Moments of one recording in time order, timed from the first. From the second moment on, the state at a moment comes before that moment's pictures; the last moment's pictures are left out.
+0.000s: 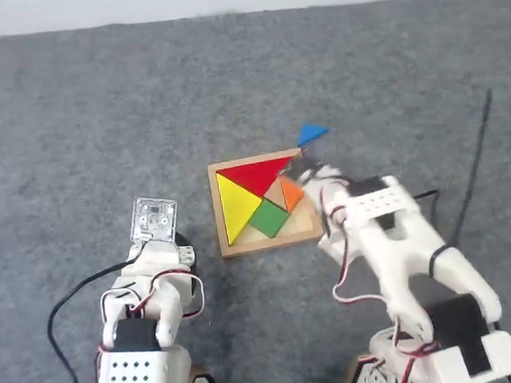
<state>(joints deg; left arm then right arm) -2.5 -85.3 97.3 46.5 -0.3 -15.6 -9.6 47.6 57.8 26.9</state>
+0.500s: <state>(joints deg) -2.5 -85.3 97.3 46.5 -0.3 -12.0 -9.7 44.0 61.3 23.0</state>
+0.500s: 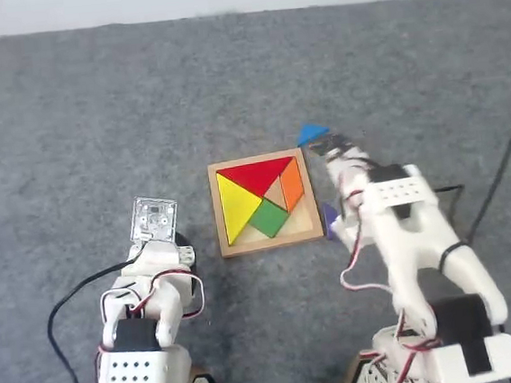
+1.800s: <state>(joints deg) -2.5 -85.3 97.3 46.5 -0.3 -17.9 -4.2 43.9 52.0 18.4</state>
